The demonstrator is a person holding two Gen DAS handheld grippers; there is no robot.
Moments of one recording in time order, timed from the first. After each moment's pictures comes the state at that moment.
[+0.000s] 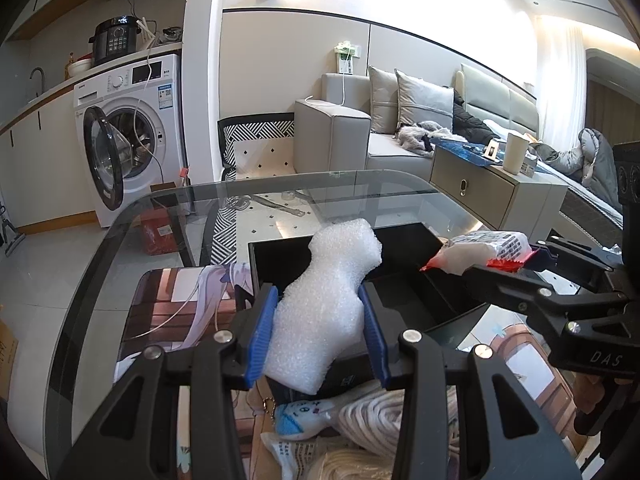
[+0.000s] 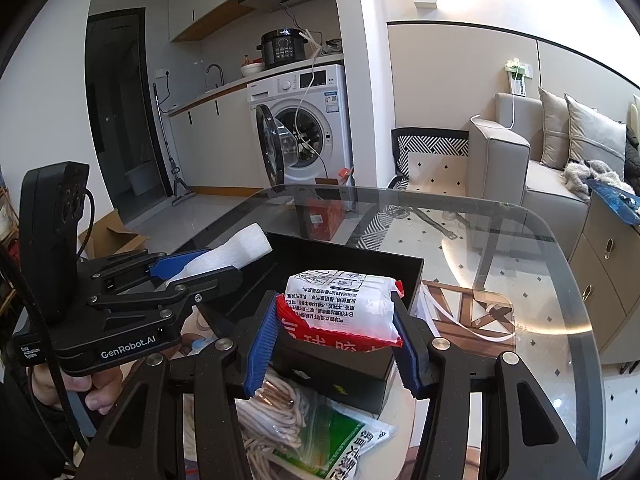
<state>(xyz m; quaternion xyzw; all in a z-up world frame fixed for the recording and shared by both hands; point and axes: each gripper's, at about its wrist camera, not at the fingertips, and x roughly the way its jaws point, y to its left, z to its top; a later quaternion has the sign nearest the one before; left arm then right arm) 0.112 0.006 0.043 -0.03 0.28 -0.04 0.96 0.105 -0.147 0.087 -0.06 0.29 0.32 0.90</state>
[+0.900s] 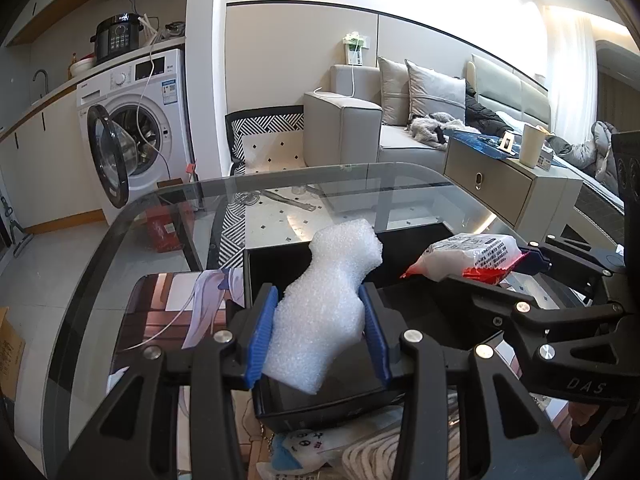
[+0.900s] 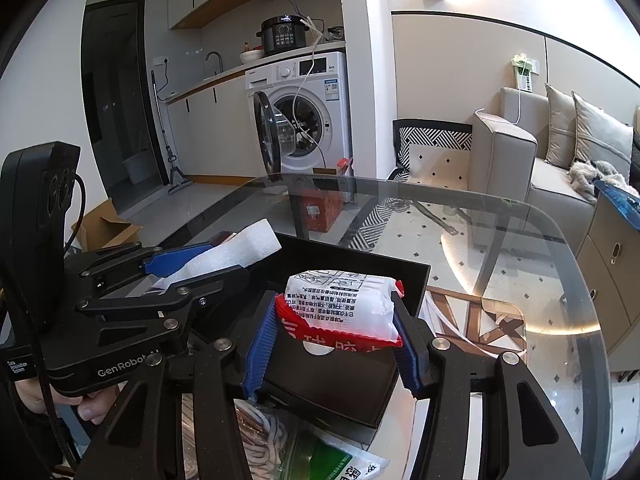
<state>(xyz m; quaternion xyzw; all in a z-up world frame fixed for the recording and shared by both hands) 0.141 0.001 0.034 -0.02 0.30 -0.02 0.96 0.138 -0.129 0.071 -0.08 0.30 0.31 0.90</state>
